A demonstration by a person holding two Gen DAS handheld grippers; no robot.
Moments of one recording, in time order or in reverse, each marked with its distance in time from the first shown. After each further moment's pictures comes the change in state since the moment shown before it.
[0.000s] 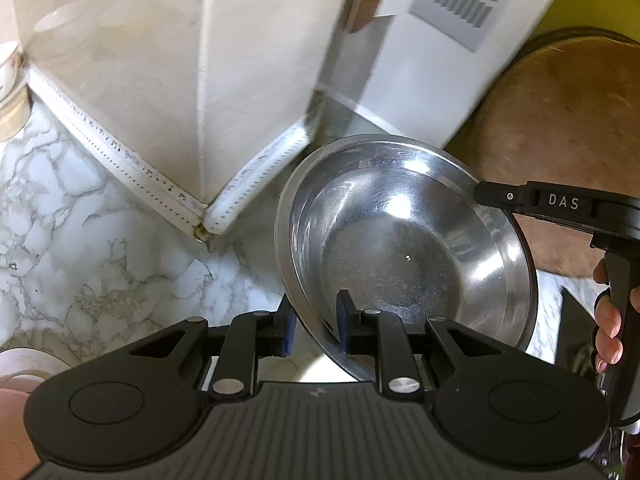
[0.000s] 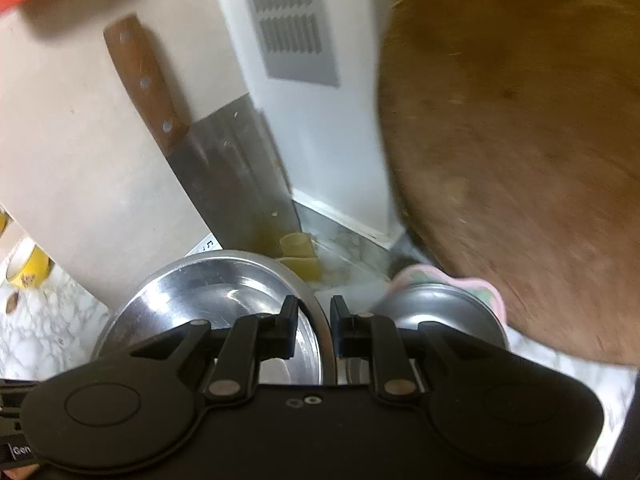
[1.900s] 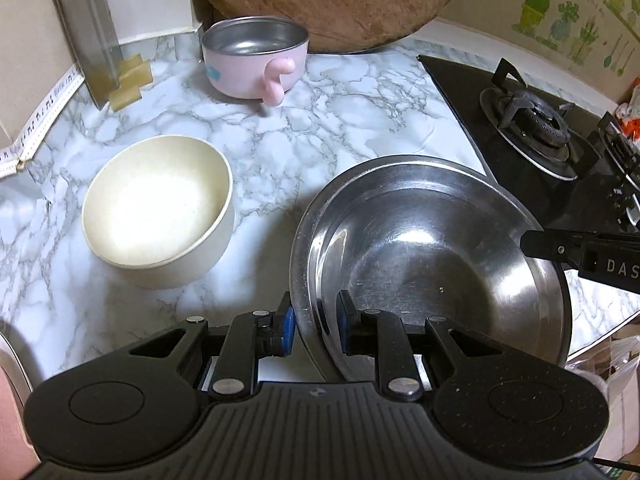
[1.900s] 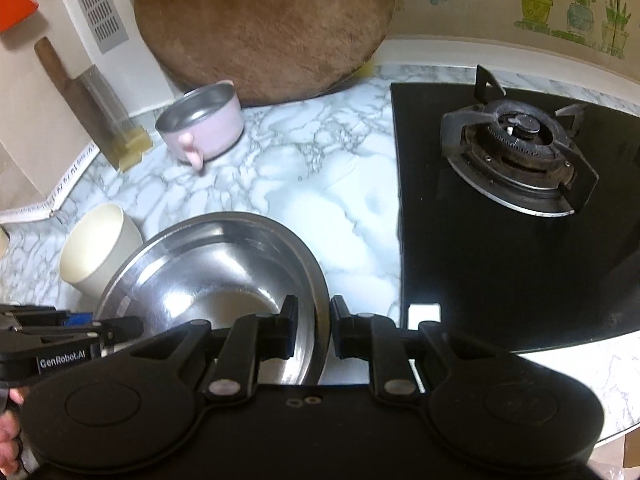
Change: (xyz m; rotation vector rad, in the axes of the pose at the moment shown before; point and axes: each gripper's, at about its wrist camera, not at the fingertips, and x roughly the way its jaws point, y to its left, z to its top) left arm 0.000 -0.092 -0.187 0.612 0.087 -0.140; right arm -0.171 -0.029 -0.301 0.428 -0.062 -0.334
